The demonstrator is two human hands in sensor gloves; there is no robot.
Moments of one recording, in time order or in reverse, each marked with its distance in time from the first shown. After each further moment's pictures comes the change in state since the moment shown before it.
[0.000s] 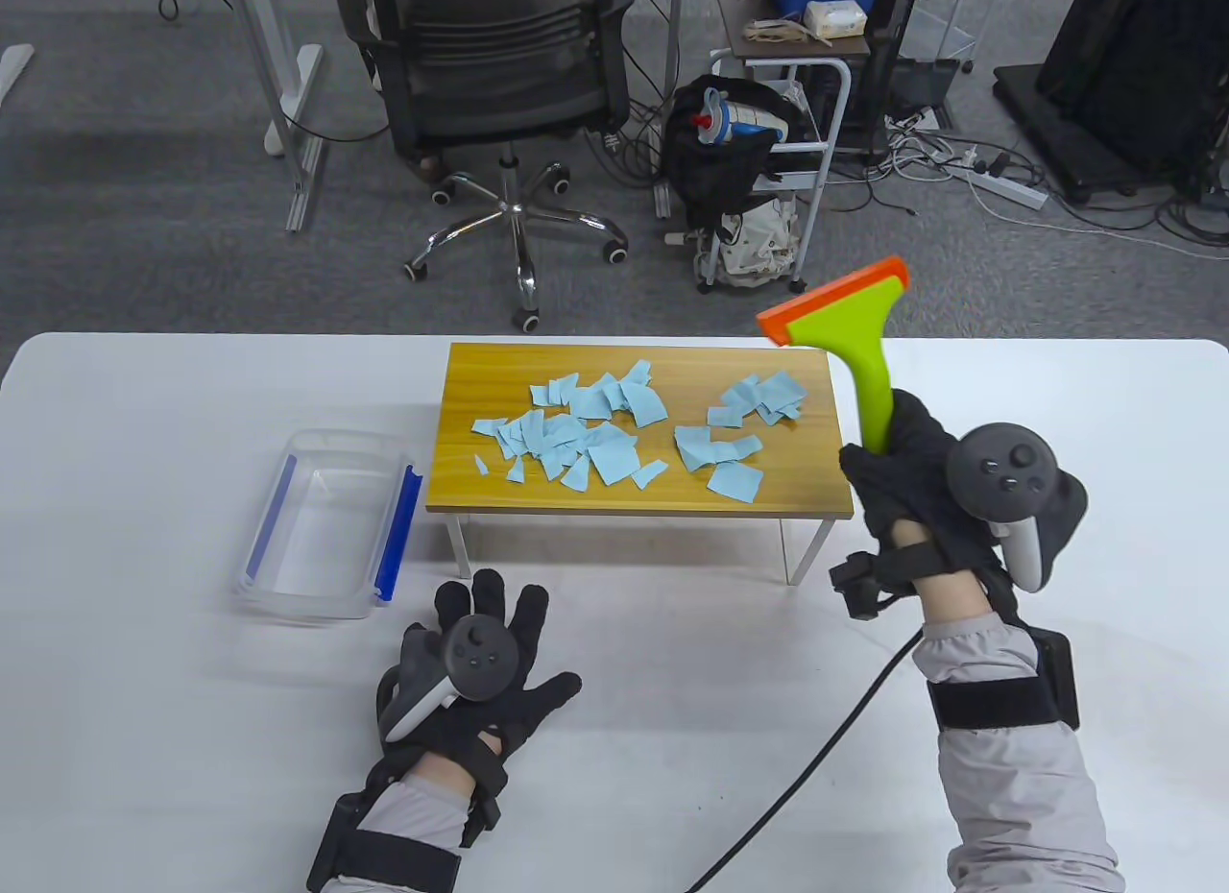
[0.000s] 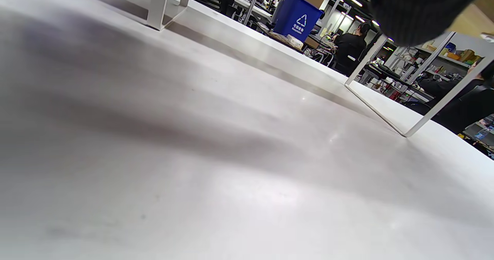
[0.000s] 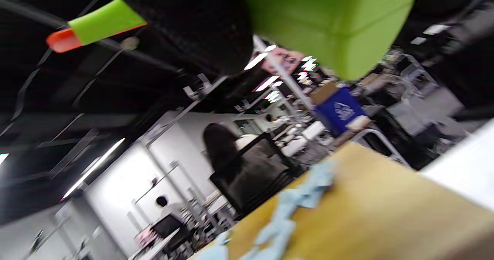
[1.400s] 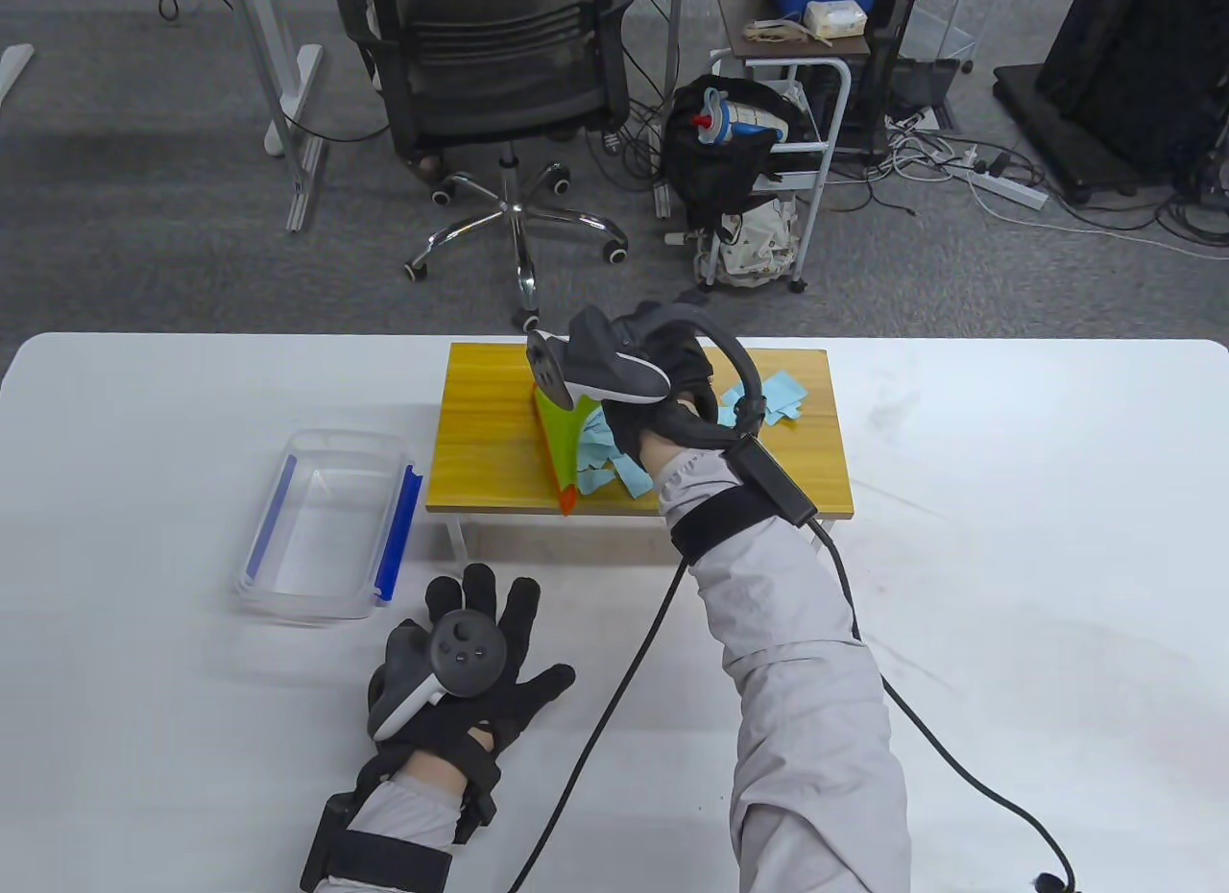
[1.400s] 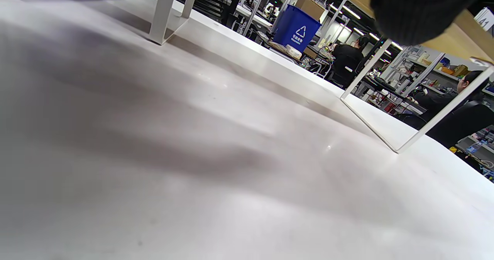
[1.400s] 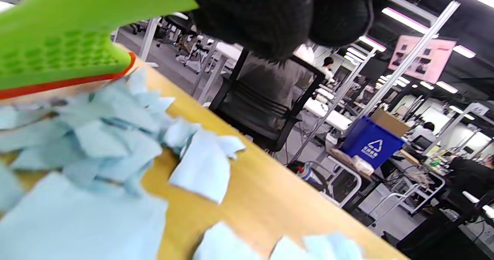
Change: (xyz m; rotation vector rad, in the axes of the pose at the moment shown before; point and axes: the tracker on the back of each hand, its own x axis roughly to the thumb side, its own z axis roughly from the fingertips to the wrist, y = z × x) left_hand -0.005 0.007 0.002 0.024 -0.008 0.037; right_hand 0.160 0.172 -0.093 0.401 -0.304 1.080
